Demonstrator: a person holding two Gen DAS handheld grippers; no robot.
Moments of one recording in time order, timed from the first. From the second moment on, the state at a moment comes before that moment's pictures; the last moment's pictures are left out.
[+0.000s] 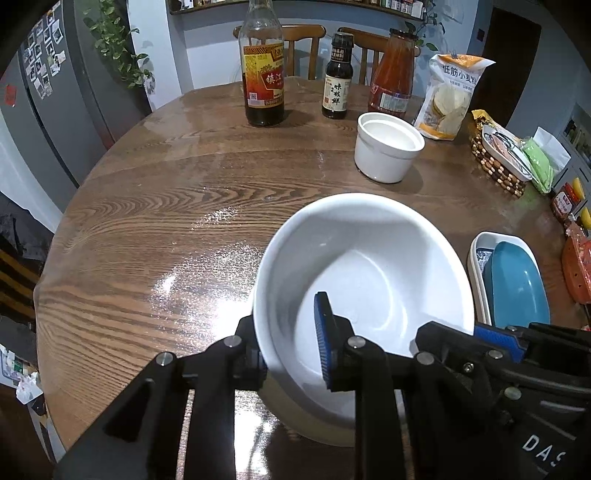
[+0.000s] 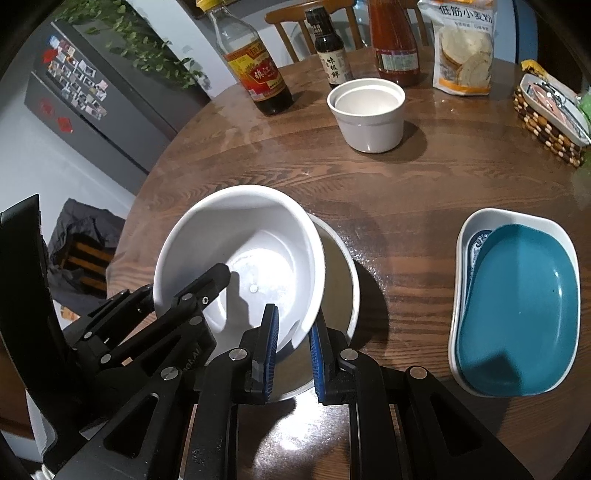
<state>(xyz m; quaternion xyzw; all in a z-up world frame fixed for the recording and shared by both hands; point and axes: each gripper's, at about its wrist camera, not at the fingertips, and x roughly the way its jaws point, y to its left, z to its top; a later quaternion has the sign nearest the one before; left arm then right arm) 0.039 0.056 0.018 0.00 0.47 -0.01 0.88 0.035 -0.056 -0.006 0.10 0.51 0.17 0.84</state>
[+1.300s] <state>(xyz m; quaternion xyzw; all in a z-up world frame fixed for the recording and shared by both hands) 0.023 0.049 0.060 0.01 0.42 0.02 0.91 -0.003 -0.064 0.044 0.01 0.40 0.15 0.90</state>
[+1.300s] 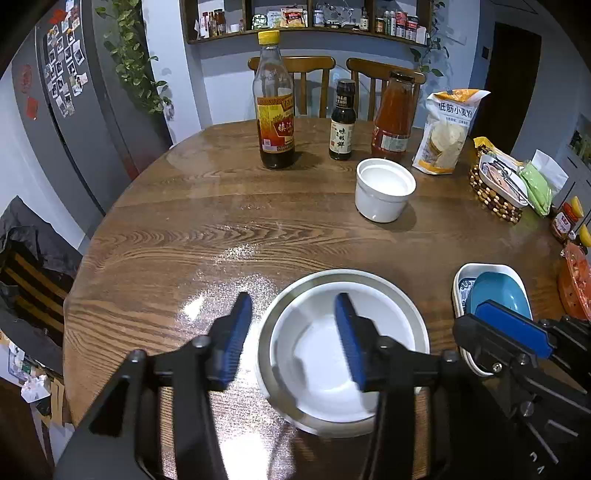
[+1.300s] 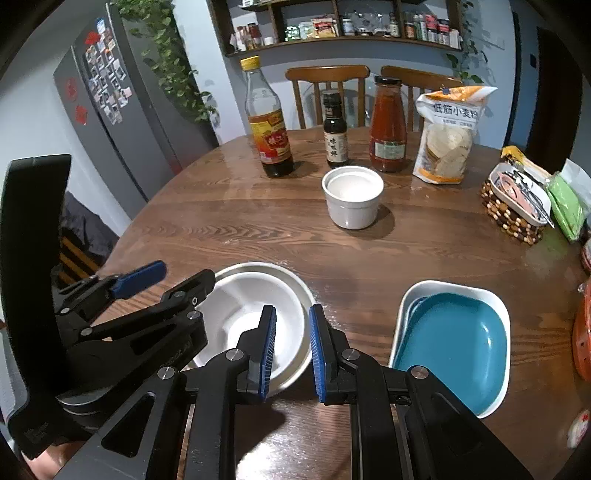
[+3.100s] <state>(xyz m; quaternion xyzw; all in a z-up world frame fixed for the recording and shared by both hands) 0.225 0.013 0.054 -0.01 0.49 -0.04 0.87 0.235 -0.155 0.024 0.21 0.50 0.13 0.83</state>
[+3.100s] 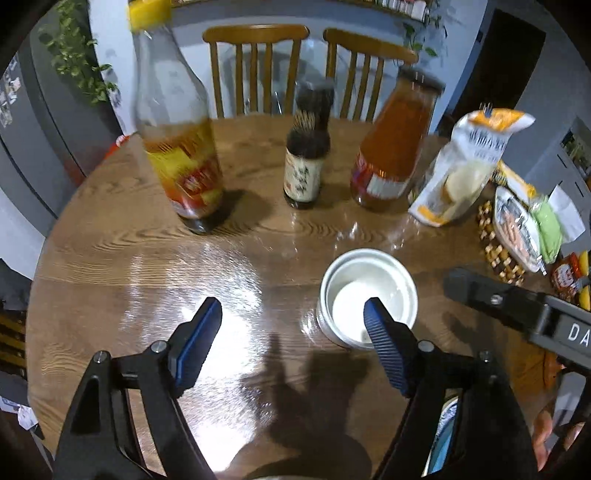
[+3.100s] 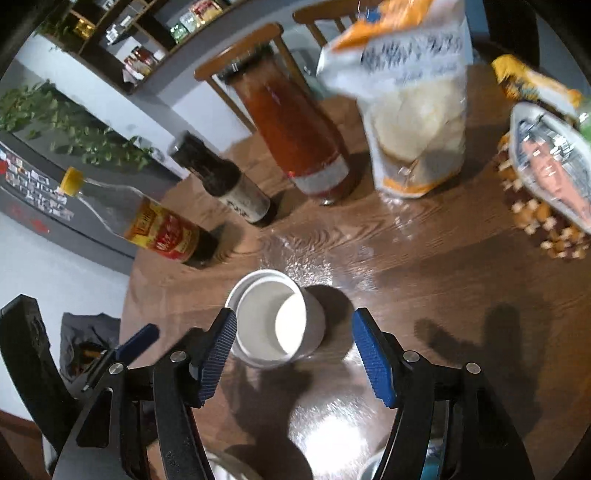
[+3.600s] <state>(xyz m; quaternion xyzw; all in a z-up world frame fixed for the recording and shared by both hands) 0.257 -0.005 -0.003 -0.01 0.53 -0.06 0.84 0.265 -0.139 -0.026 0.20 0.54 0.14 0.80</state>
